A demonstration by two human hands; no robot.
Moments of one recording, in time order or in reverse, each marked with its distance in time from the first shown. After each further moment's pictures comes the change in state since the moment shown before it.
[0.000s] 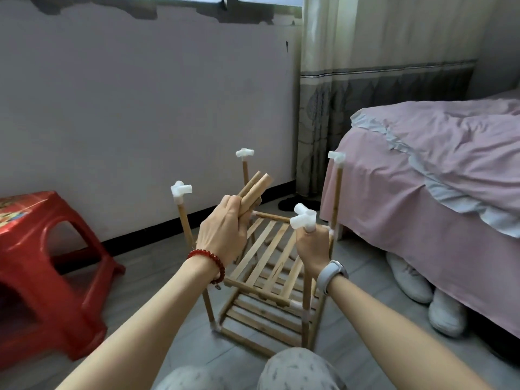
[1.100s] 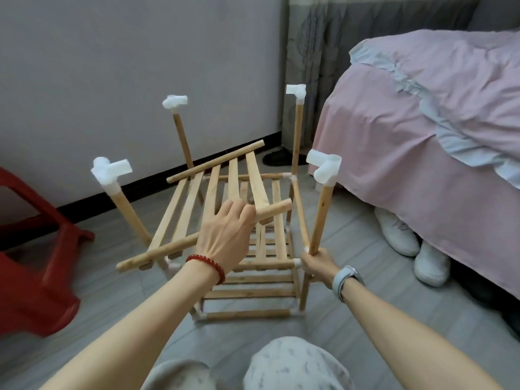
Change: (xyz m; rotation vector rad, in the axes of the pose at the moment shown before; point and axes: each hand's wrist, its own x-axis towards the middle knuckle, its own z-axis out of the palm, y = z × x) left_hand -0.022 -0.053 0.097 0.236 -0.086 0.385; right_hand -0.017 0.150 0.020 -0.041 -0.509 0.670
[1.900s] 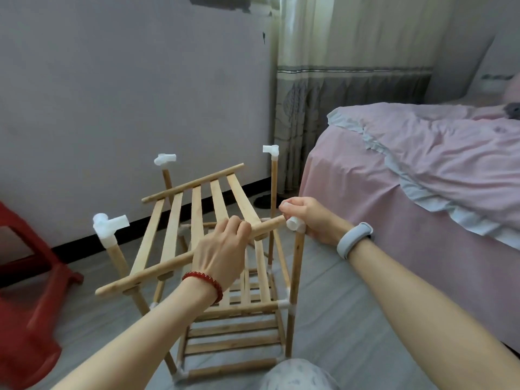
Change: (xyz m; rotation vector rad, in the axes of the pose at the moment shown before) left_hand 0.024 0.009 -0.054 0.051 0.151 0.011; right_hand -0.079 -0.177 -0.061 0.007 -0.174 -0.507
